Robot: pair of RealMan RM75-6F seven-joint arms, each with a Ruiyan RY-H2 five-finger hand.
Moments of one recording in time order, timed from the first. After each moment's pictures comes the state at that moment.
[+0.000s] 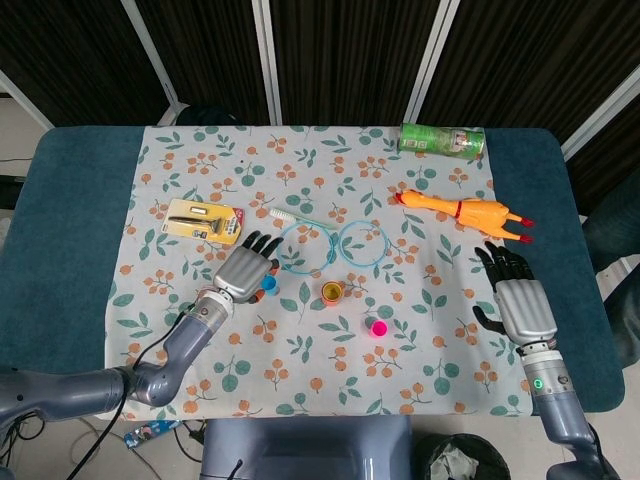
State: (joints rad) left arm -0.97 -1.62 -0.13 -1.40 0.86 0.85 0.61; right arm 0.37 -1.23 0.12 -1.66 -1.29 1.27 -0.19
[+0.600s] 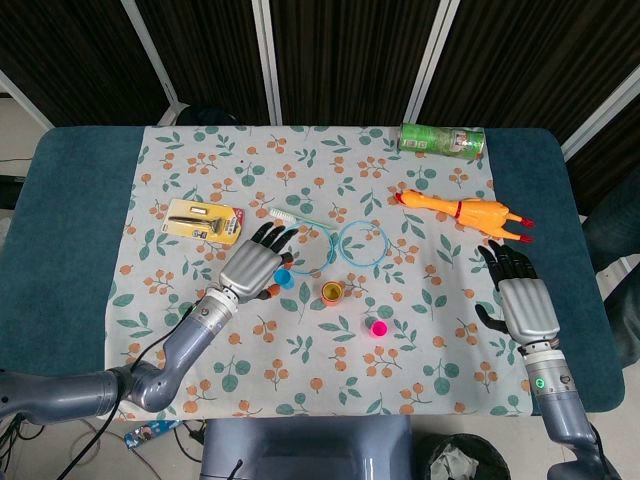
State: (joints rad) left arm -0.95 -1.58 -0.18 -1.50 1.02 0.92 0.48; right arm 0.36 -1.23 0.14 -1.67 -1.28 1.27 -0.20
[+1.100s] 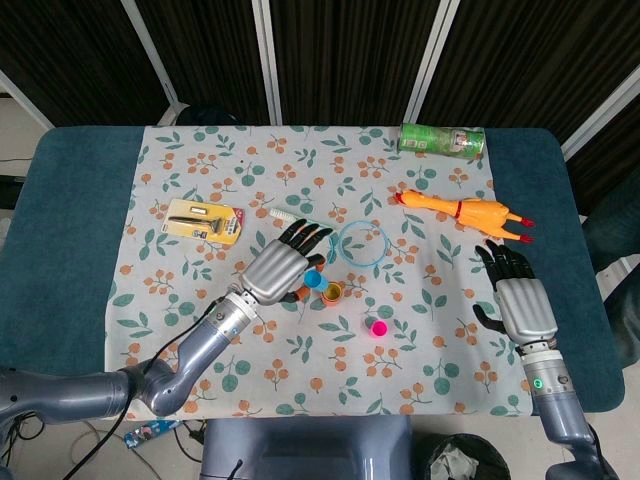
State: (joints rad) left arm -0.98 -1.62 -0.21 -1.50 1.17 0.95 0.37; right arm 0.36 -1.23 0.14 -1.68 -1.28 1.27 -0.22
